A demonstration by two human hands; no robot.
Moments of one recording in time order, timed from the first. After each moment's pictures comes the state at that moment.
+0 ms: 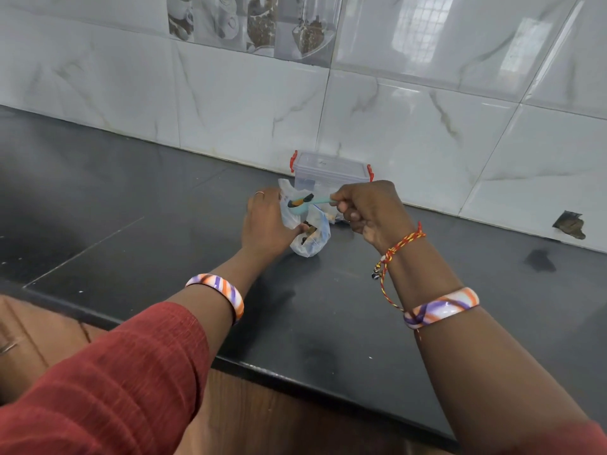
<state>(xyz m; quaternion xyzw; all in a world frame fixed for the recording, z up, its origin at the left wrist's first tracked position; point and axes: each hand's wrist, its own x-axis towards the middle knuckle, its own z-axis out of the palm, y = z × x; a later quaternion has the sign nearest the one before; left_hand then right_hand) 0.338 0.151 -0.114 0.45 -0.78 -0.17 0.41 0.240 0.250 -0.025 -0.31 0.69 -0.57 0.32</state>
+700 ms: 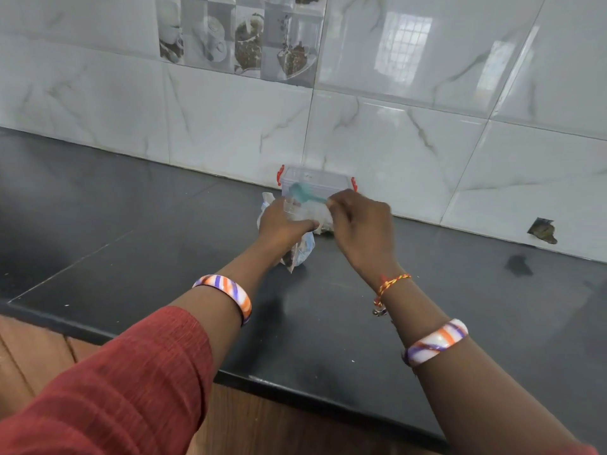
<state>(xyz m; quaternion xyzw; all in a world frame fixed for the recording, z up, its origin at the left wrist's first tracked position) 0.308 0.169 -0.093 0.38 -0.66 -0.48 0.43 0.223 0.275 -0.060 -0.58 0.65 -0.44 -0.21</state>
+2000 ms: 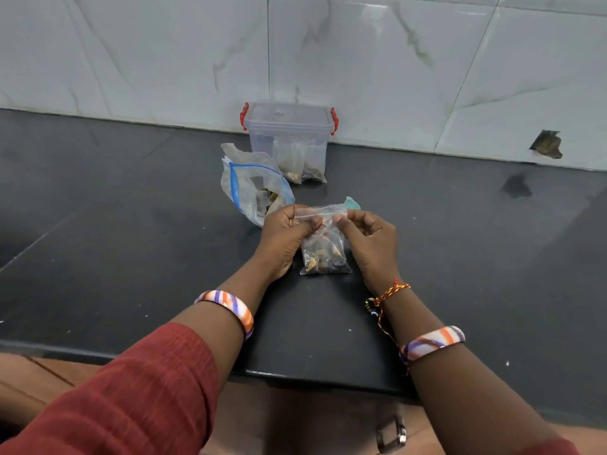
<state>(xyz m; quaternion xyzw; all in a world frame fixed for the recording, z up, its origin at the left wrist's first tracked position) 0.271 0.186 -0.168 0.25 -0.55 -0.71 0.37 0.175 0.280 -0.166 -0.32 0.66 -0.66 0.14</state>
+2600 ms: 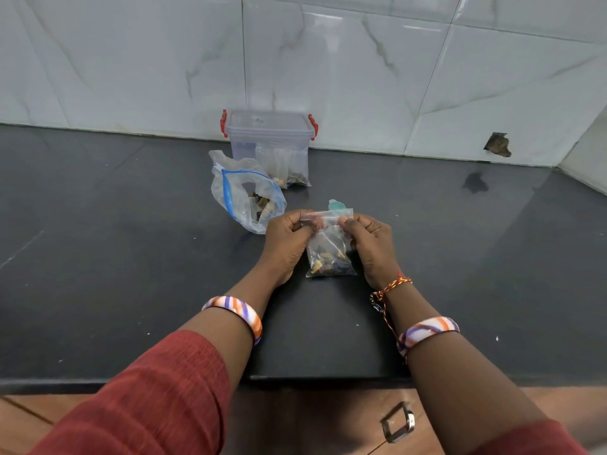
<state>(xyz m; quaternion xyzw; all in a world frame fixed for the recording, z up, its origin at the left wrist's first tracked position) 0.268 0.185 -0.174 0.20 -0.60 -0.69 0.35 0.175 0.284 -0.165 -0.31 0.64 -0.69 0.17</state>
